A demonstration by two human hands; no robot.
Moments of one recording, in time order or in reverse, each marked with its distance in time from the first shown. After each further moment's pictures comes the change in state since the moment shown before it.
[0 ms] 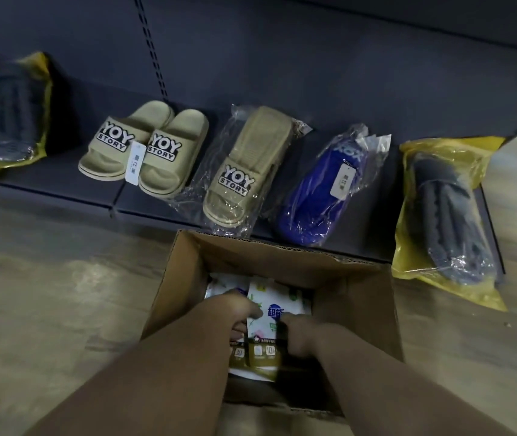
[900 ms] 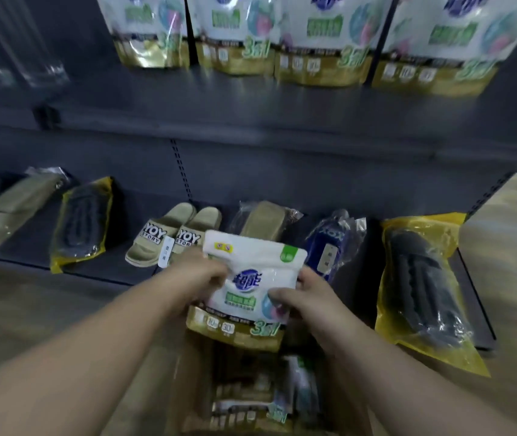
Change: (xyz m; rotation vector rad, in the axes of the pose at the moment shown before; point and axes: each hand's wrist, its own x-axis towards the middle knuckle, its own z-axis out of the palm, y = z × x) left_hand -0.247 0.104 -0.085 -0.141 0.458 0.655; right_hand -0.176 -0.024 -0.139 1.288 0.443 -0.591
